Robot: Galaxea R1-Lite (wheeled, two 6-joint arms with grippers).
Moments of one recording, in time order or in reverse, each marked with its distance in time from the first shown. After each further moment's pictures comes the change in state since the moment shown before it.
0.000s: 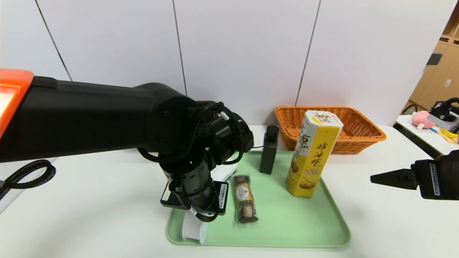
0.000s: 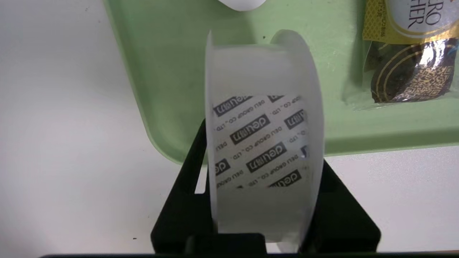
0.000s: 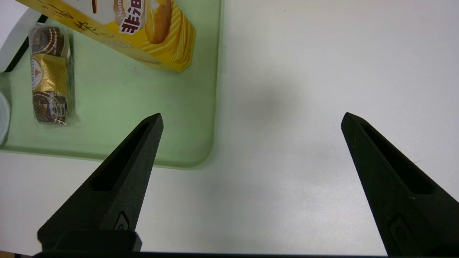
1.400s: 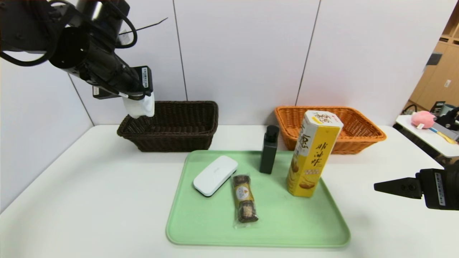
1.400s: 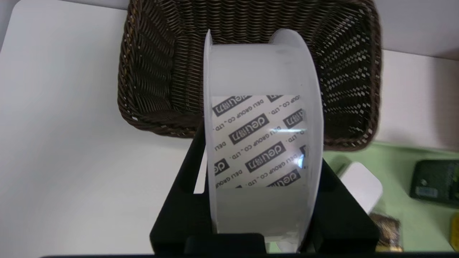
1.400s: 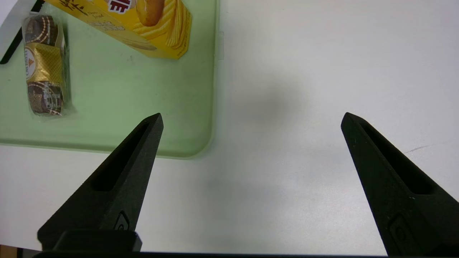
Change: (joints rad) left arm 0.521 -0.123 -0.314 -0.249 0.083 0.323; right arm -0.001 -0.032 0.051 -0.007 0.006 0.022
